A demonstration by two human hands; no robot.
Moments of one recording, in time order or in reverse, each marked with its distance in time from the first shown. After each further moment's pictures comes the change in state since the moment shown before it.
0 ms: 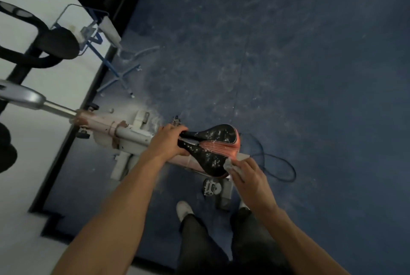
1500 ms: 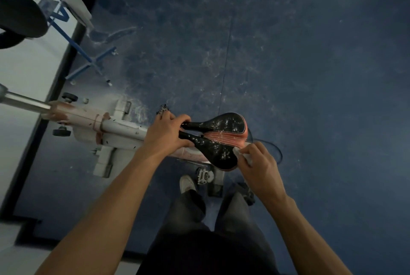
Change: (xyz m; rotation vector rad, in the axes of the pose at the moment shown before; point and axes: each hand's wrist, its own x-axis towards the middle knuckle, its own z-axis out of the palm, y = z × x) left_hand 0.004 -0.021 -0.006 0.053 0.029 0.142; right_hand 0.014 -0.038 0.011 -0.121 0.146 0.081
